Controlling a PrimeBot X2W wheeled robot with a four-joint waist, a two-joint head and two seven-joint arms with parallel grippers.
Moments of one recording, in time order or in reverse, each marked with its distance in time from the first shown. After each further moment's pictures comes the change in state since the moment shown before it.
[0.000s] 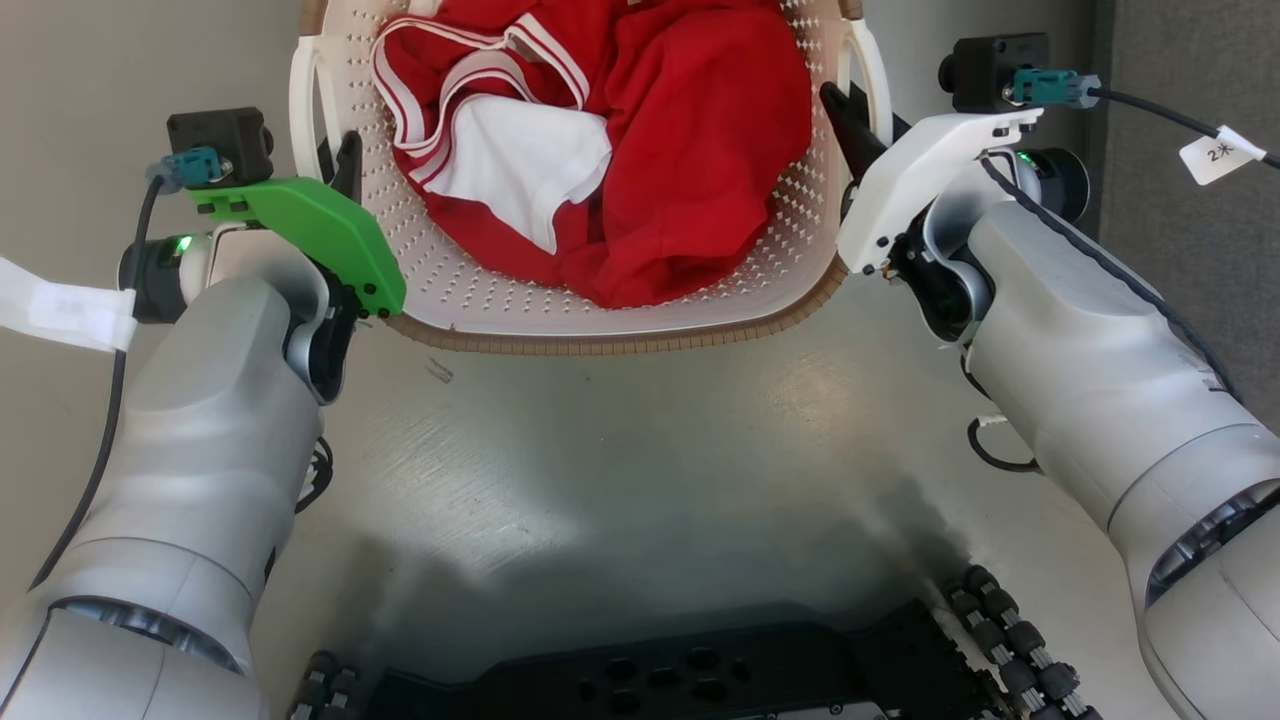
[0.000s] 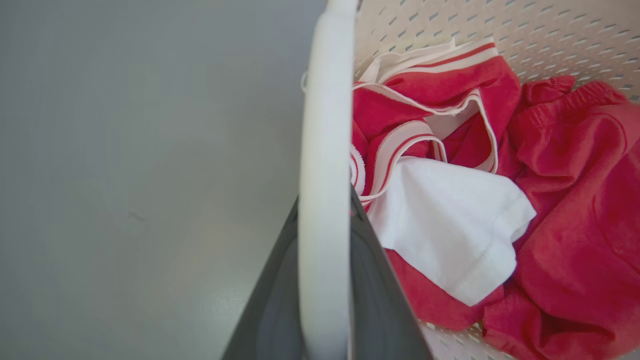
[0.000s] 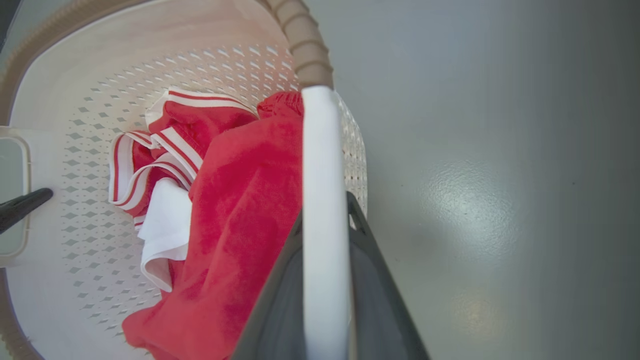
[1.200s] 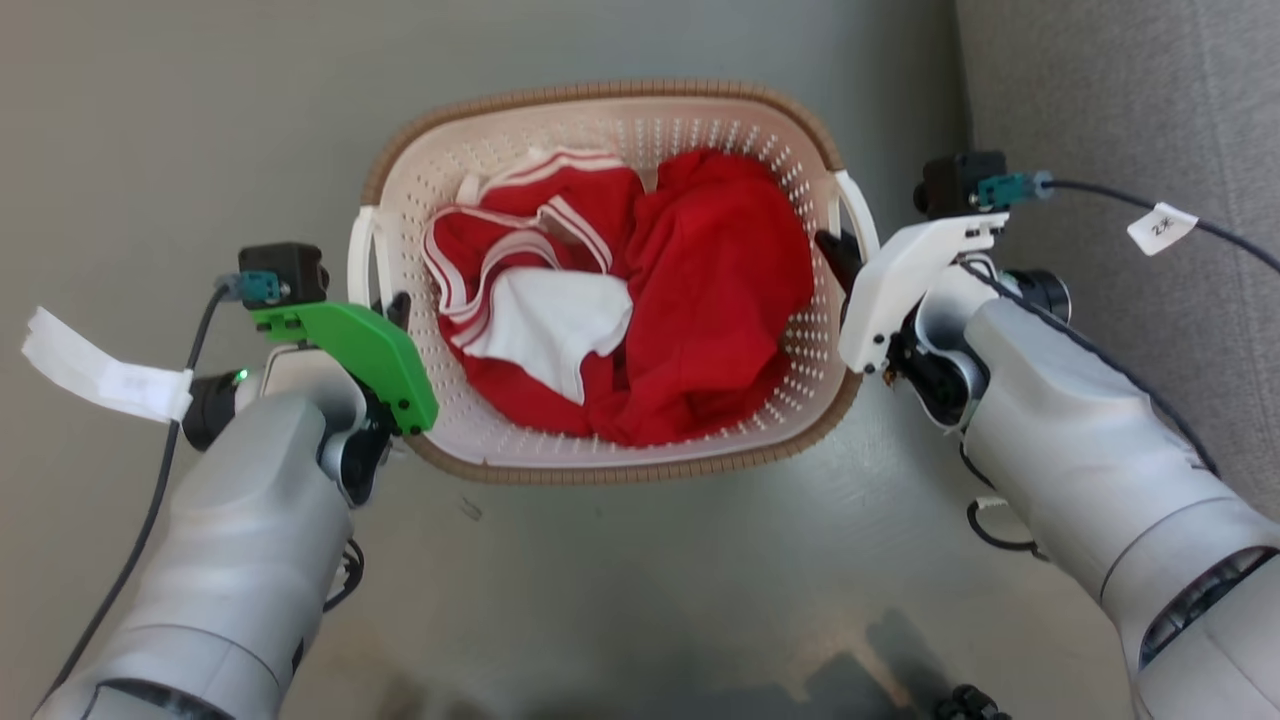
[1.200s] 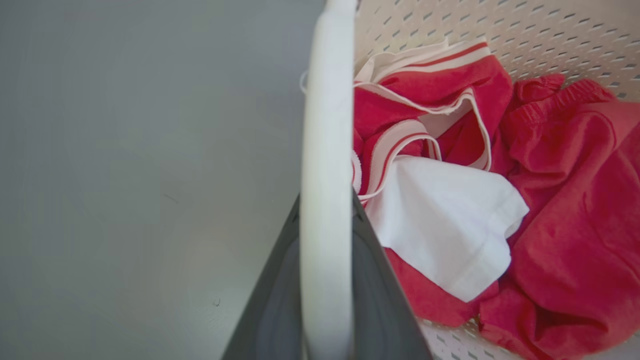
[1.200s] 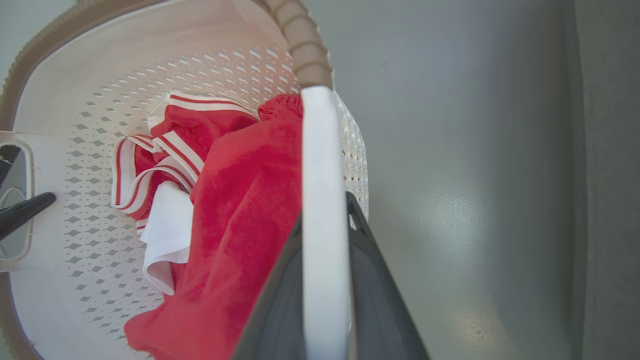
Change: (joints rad) left arm 0.174 -0.004 -0.005 -0.033 -0.052 -0.007 0.146; right arm 0.140 0.001 -0.023 -0.002 0.008 0.000 0.168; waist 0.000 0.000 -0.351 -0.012
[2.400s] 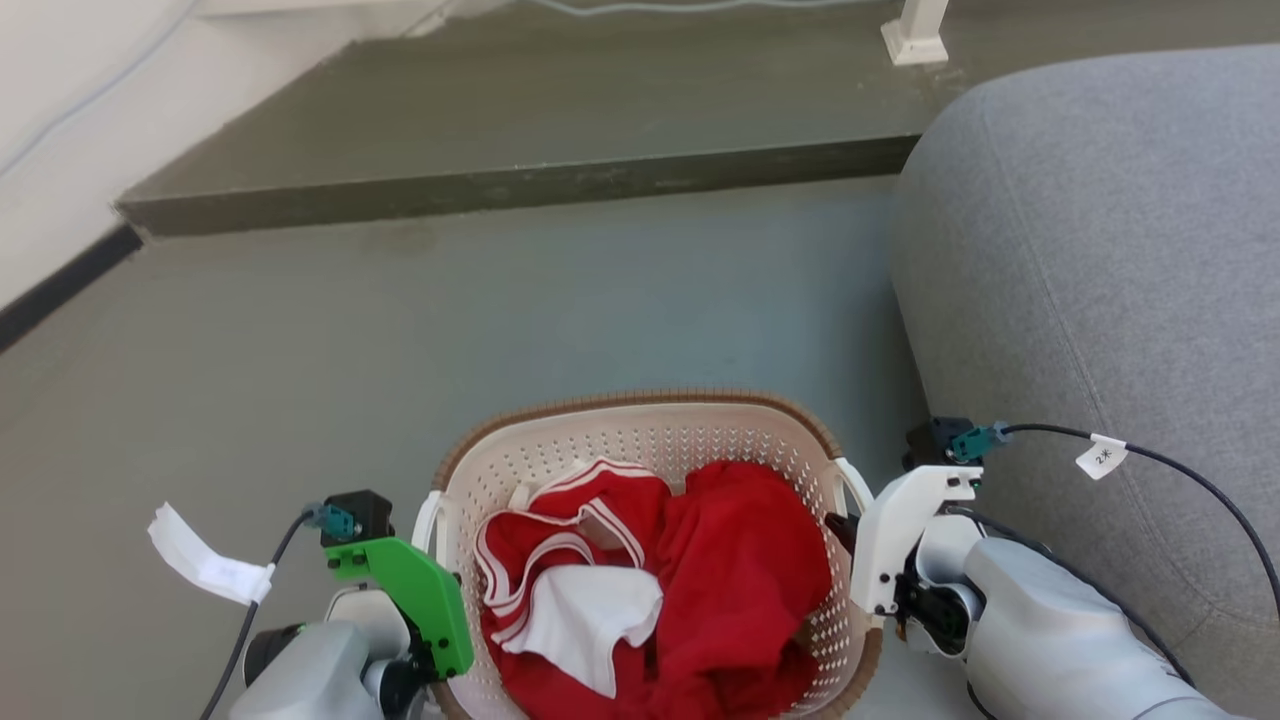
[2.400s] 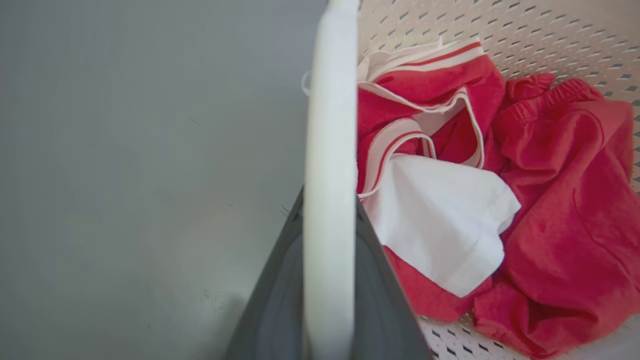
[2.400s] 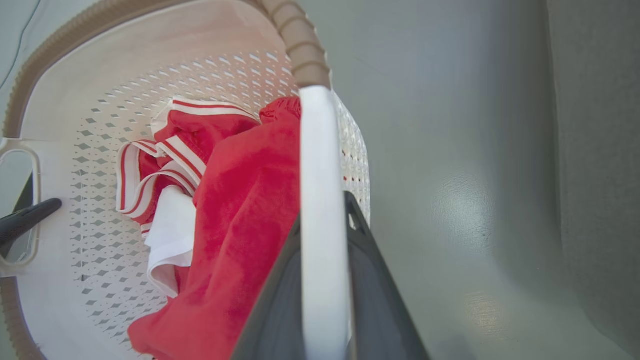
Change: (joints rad) left arm 0.333 -0.025 -0.029 0.013 -0.034 -0.024 0.155; right arm 0.346 0.024 -0.020 0.031 0.038 0.009 0.124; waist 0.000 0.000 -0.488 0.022
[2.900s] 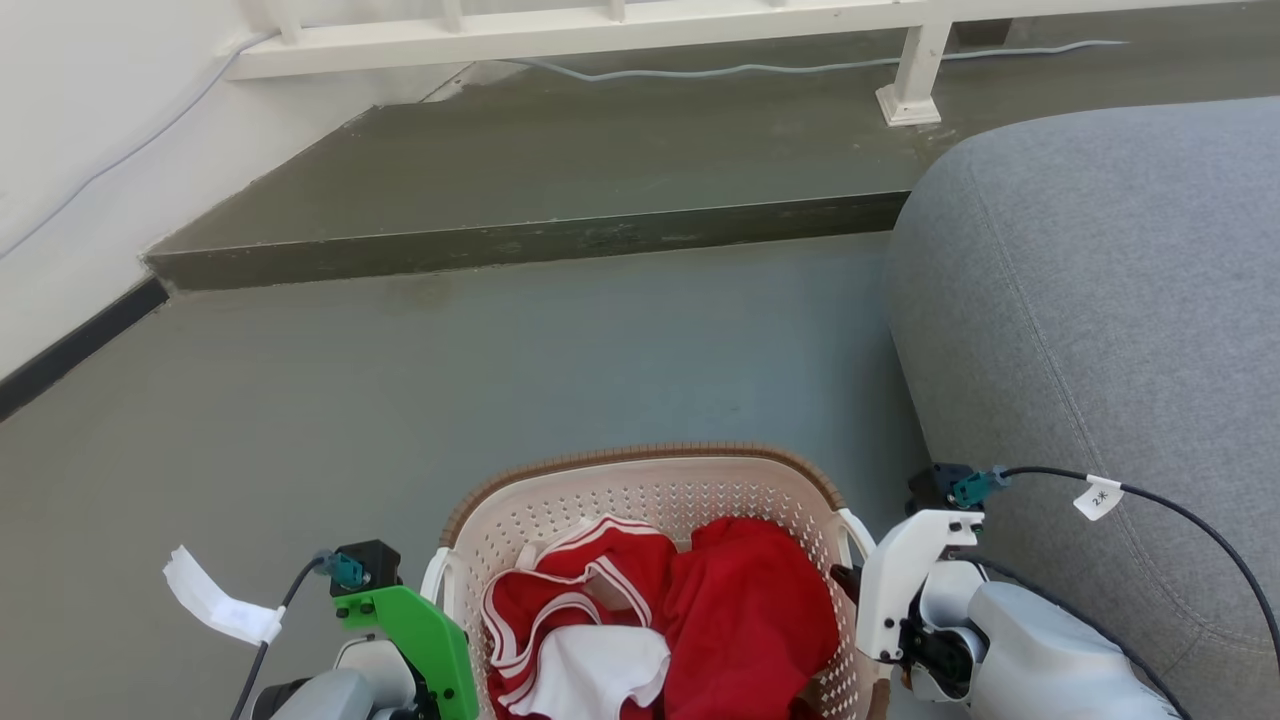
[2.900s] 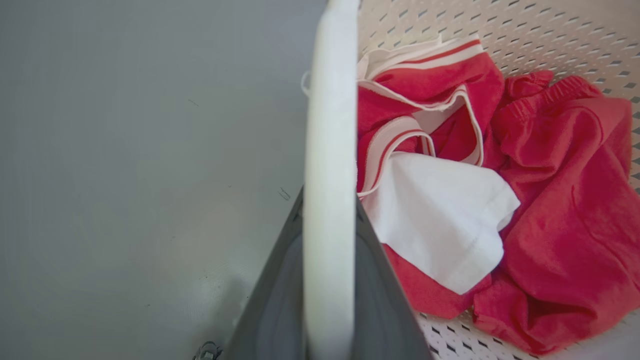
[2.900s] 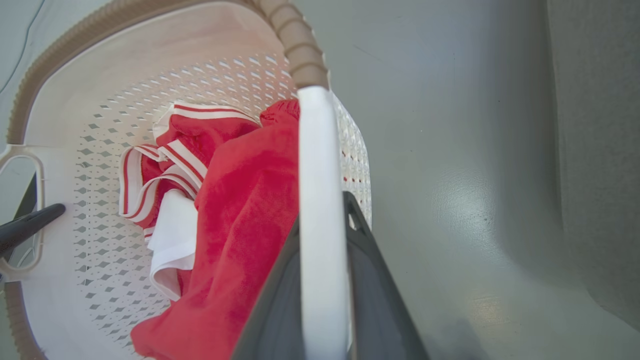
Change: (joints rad) left arm 0.061 -0.002 0.001 -0.006 -0.002 0.000 0.032; right arm 0.060 0.004 -0.012 0.007 0.000 0.000 0.015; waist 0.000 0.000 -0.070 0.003
